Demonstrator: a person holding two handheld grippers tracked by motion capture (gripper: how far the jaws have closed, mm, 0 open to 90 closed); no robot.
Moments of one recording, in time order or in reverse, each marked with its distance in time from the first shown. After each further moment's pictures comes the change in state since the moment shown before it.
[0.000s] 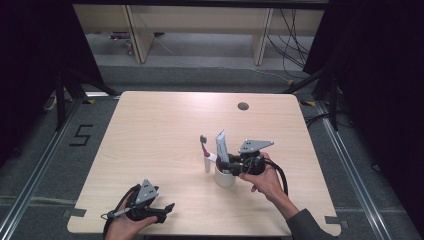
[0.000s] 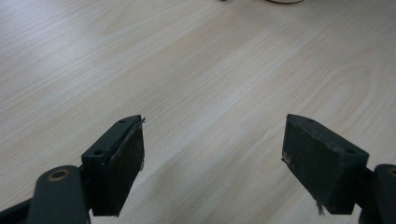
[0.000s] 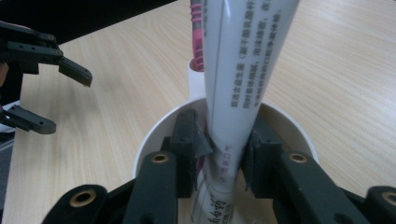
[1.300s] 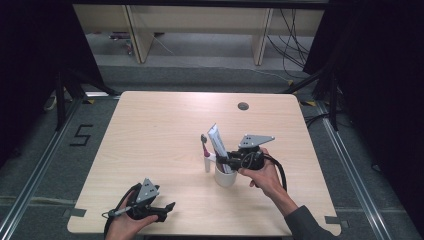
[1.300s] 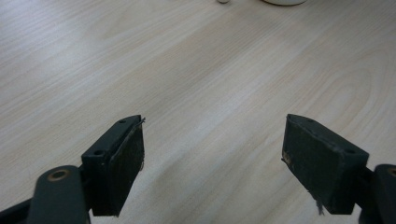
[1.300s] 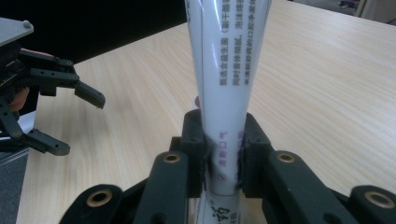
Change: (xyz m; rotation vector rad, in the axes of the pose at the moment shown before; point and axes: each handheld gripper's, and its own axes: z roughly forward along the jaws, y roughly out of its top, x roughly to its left) left arm 0.001 0.002 0.001 -0.006 -0.004 0.003; right arm -0.003 0.014 -0.001 -0.060 0.030 -0.019
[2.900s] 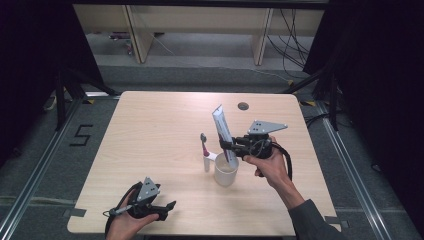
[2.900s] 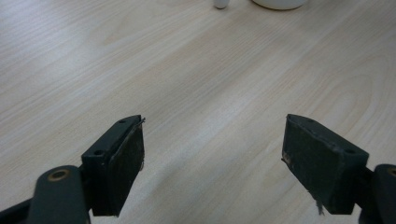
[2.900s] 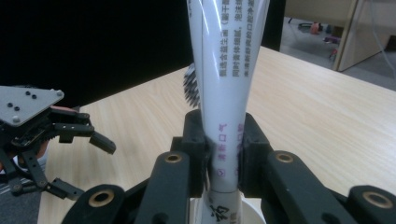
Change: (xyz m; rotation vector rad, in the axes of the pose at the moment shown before) left arm 0.001 0.003 0.002 -0.005 -0.004 0.000; right arm 0.000 0.040 -0.028 -0.129 -0.014 -0.017
